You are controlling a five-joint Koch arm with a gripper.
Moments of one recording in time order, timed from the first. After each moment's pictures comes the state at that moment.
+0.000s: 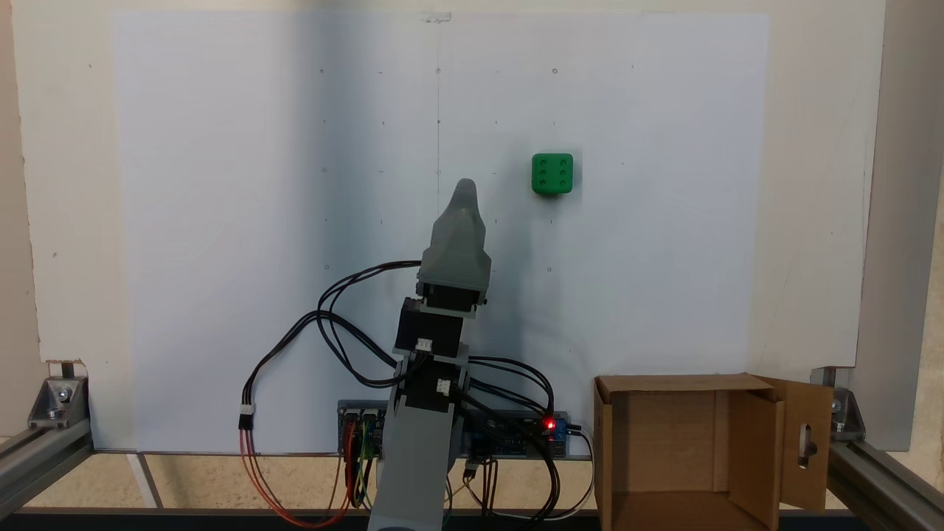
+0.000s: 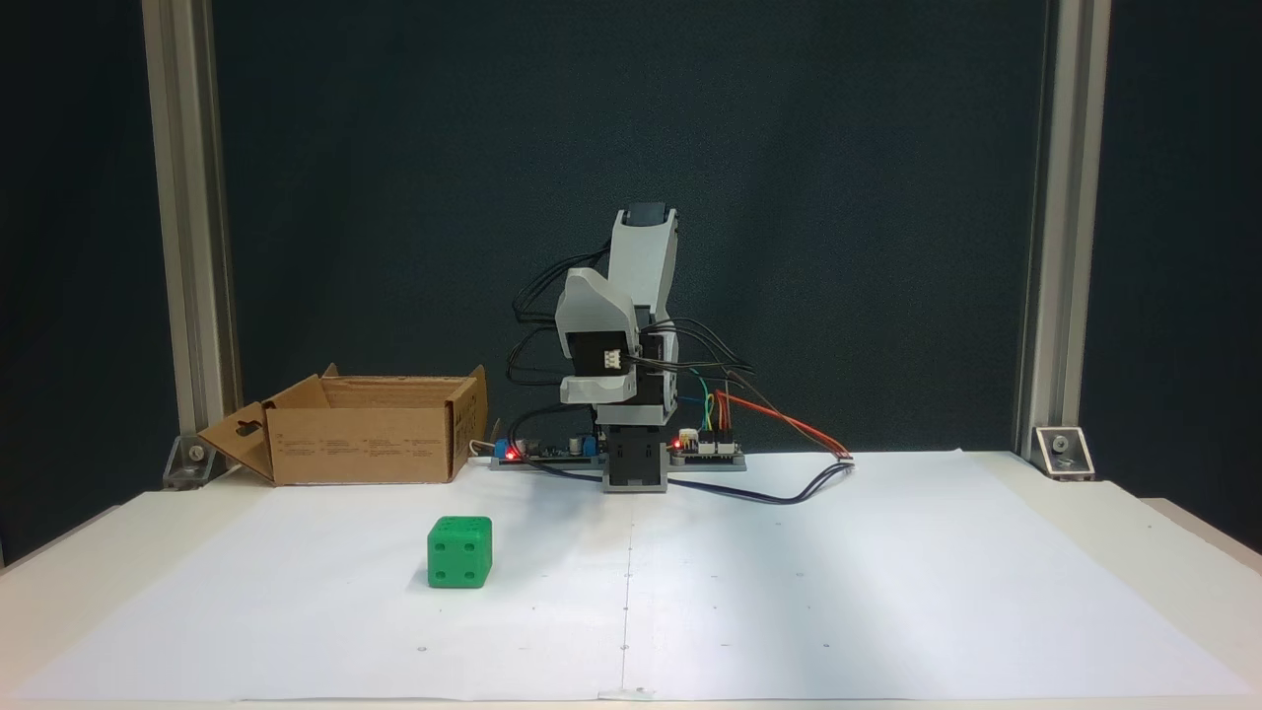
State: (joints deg) arm 9.0 129.5 176.4 -83.8 1.2
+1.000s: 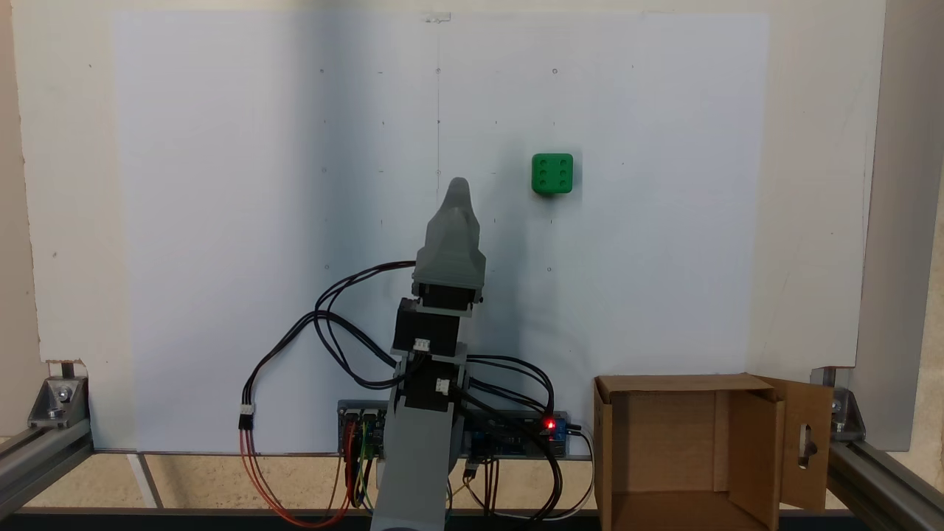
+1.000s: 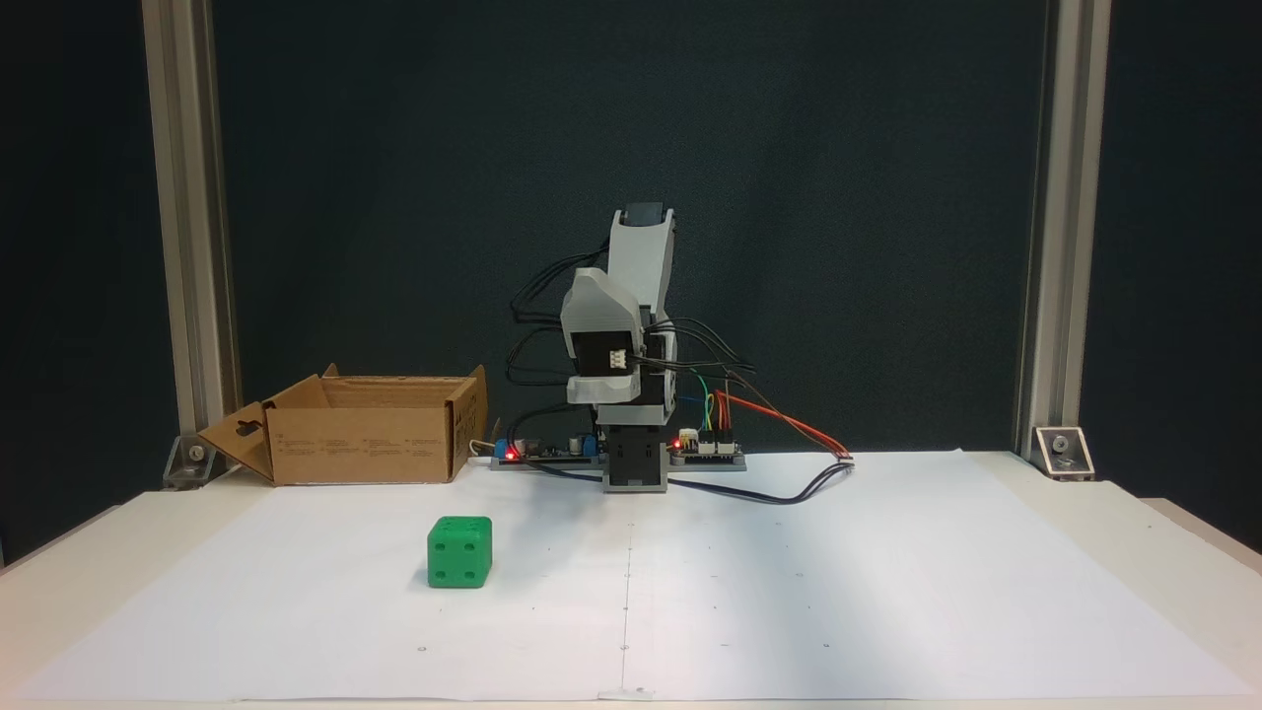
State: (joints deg) arm 6.7 129.4 176.4 -83.8 1.2
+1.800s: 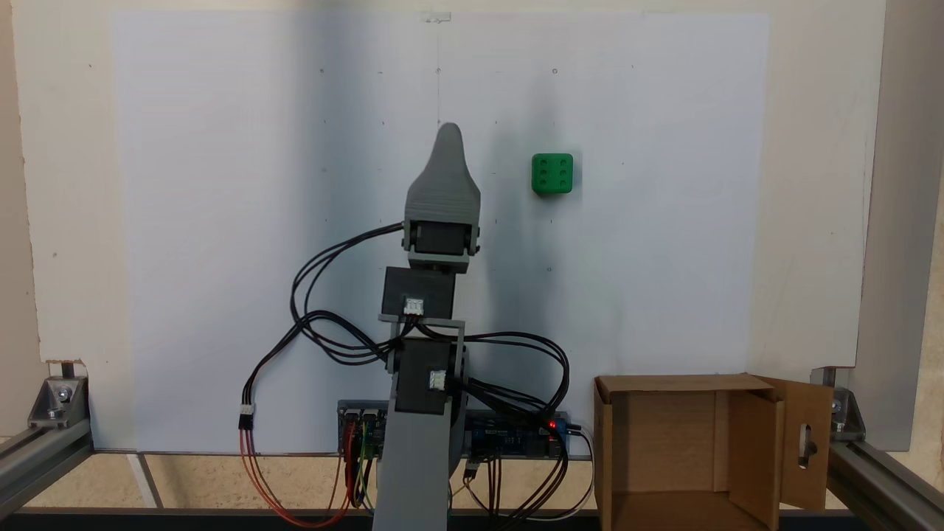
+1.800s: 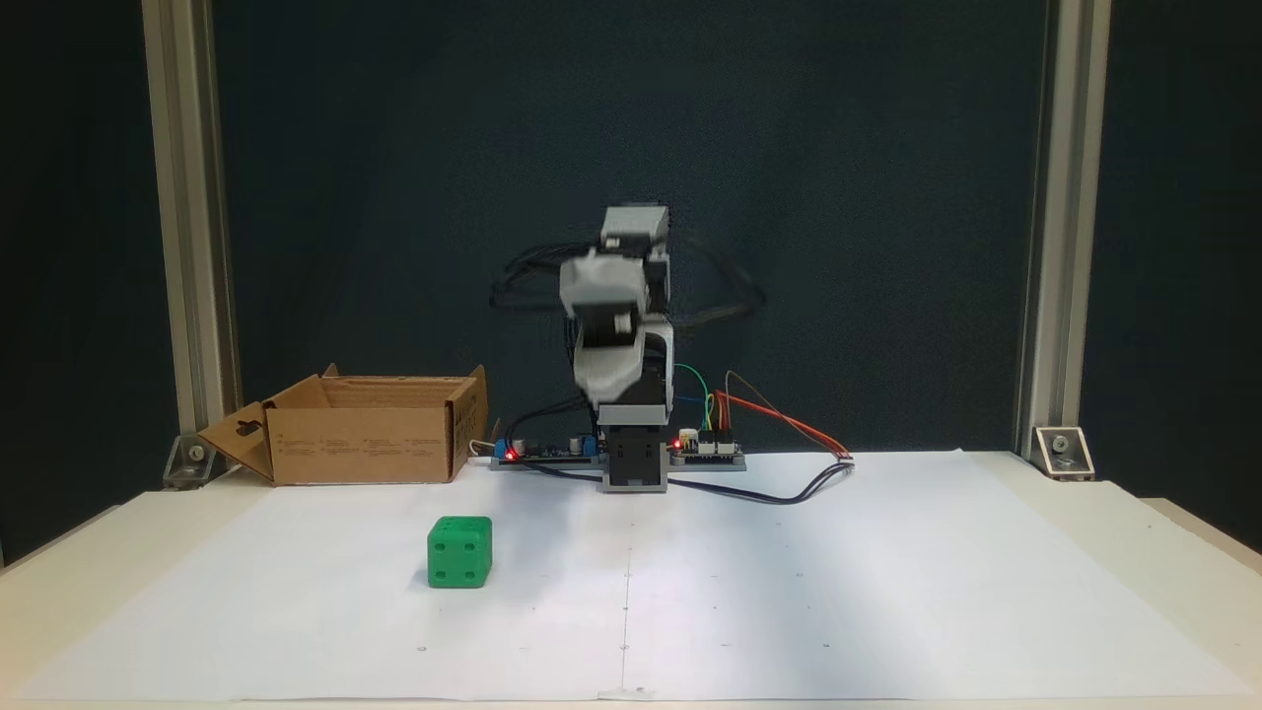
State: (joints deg) arm 3.3 129.4 137.3 -21.9 1.2
